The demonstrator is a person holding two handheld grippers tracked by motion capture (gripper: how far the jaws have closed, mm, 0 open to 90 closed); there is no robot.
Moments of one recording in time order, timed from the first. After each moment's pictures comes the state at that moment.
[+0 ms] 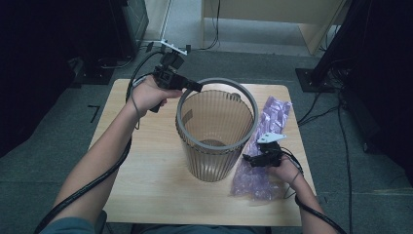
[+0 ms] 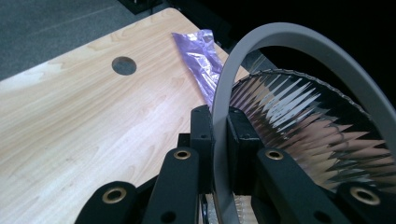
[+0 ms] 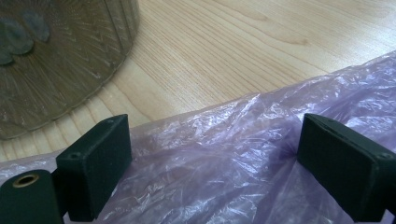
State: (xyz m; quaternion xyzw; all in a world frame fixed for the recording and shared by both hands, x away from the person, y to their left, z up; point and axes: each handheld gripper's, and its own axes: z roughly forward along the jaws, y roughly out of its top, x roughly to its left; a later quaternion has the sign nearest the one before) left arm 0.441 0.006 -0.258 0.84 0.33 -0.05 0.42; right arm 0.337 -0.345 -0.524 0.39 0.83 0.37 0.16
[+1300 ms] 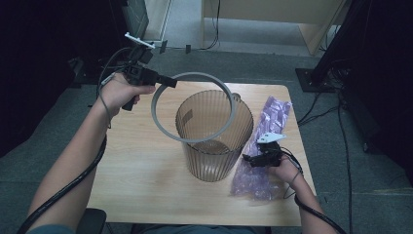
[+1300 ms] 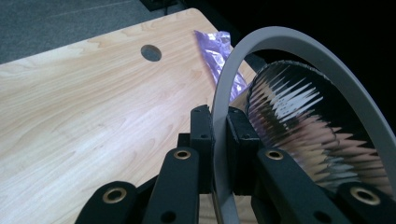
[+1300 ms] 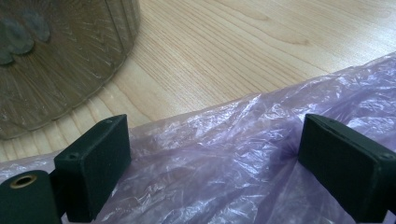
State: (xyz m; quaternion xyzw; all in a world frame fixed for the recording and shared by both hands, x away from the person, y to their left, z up) left arm 0.442 0.078 -0.248 0.82 0.39 -0.06 0.42; right arm 0.337 -0.344 -0.524 0.39 0.83 0.37 0.16
